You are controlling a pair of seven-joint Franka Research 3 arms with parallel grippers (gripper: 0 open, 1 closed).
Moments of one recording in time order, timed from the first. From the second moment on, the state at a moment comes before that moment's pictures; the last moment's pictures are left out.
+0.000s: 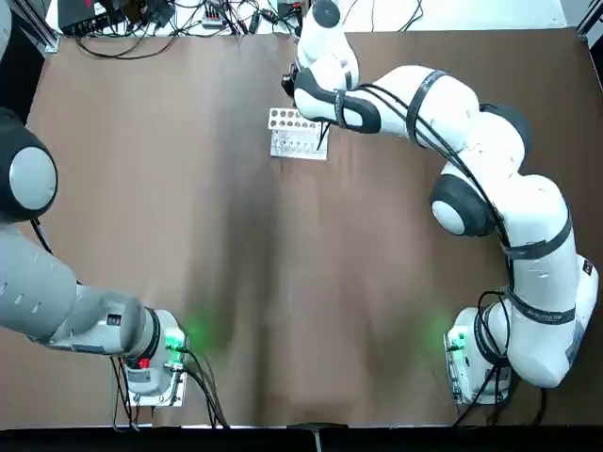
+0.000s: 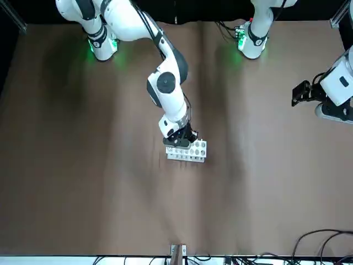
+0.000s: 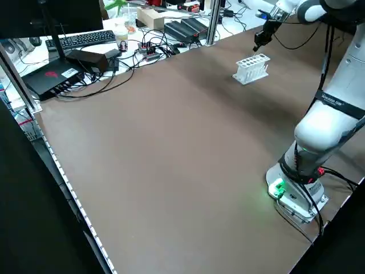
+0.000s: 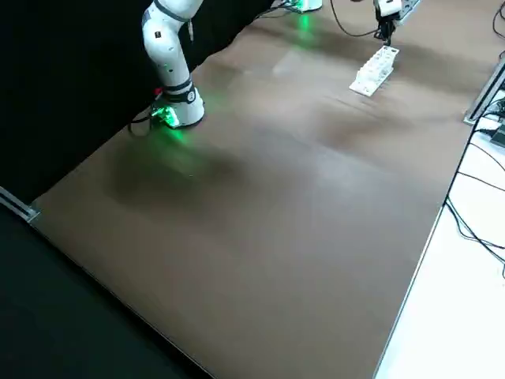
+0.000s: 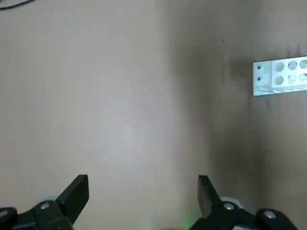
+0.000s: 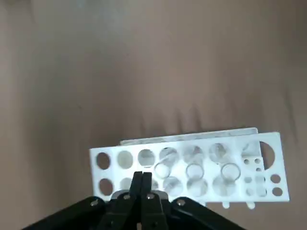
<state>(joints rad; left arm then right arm) -0.09 0.11 0.00 -1.45 -0.01 1.49 0.12 0.86 0.78 -0.14 -1.25 0.19 2.35 0.89</state>
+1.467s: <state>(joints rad) -0.09 0.11 0.00 -1.45 -0.01 1.52 0.03 0.44 0.42 -0.14 -1.24 0.19 1.53 0.23</state>
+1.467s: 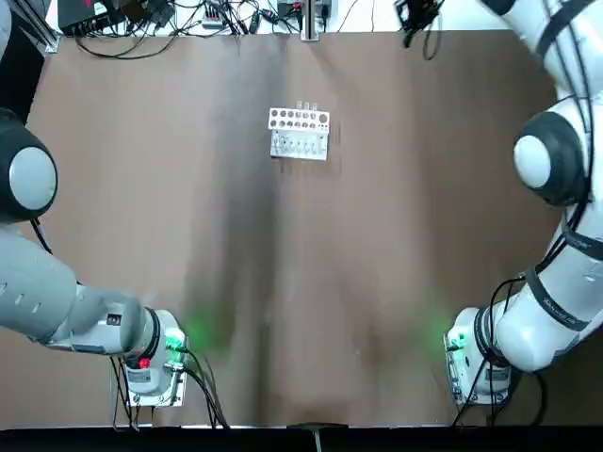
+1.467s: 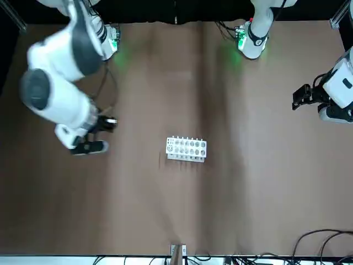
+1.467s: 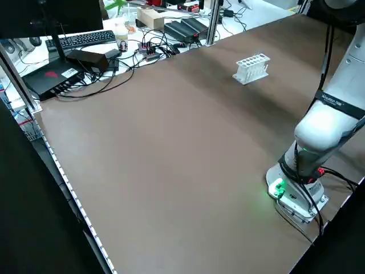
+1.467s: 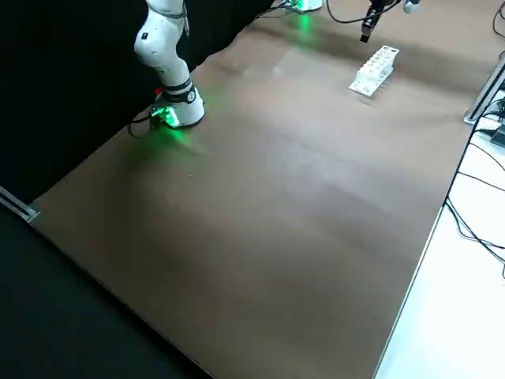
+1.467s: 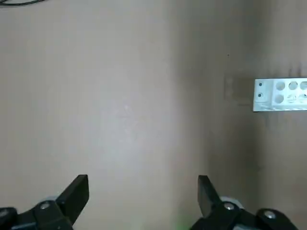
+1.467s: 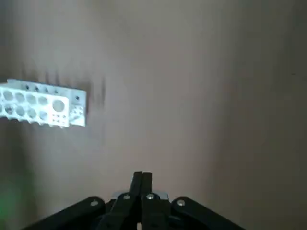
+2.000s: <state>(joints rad) -0.09 0.11 0.00 -1.45 -0.01 1.52 0.03 0.19 0.26 -0.15 -1.26 0.15 1.35 -0.12</state>
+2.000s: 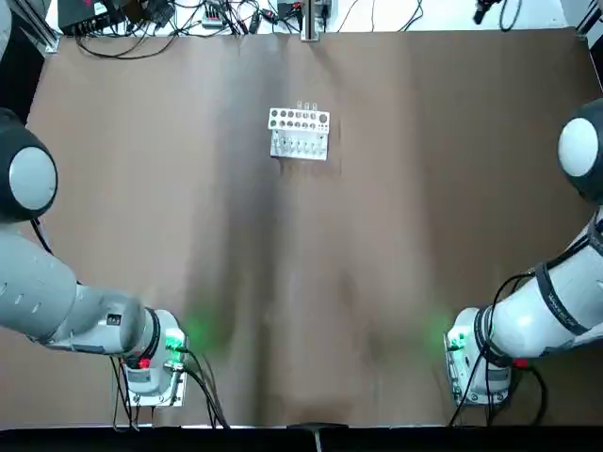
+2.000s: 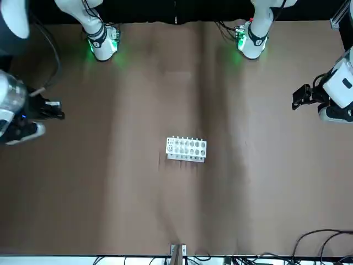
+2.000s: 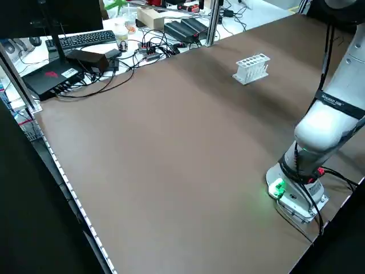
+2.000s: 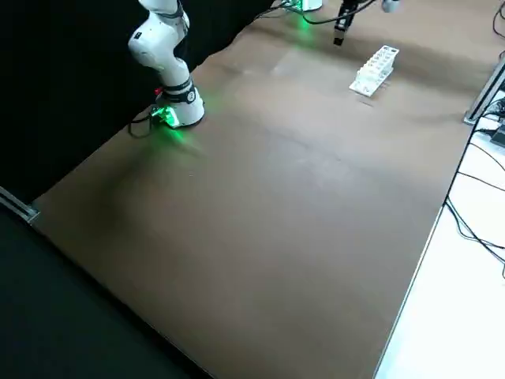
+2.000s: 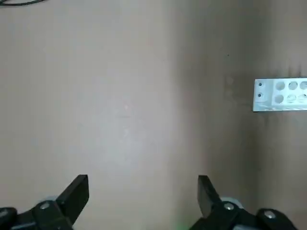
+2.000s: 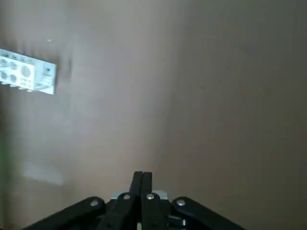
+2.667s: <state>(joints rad) -0.09 0.10 0.00 -1.45 -0.01 1.52 0.03 0.18 0.03 -0.13 -1.57 0.07 1.50 -0.12</state>
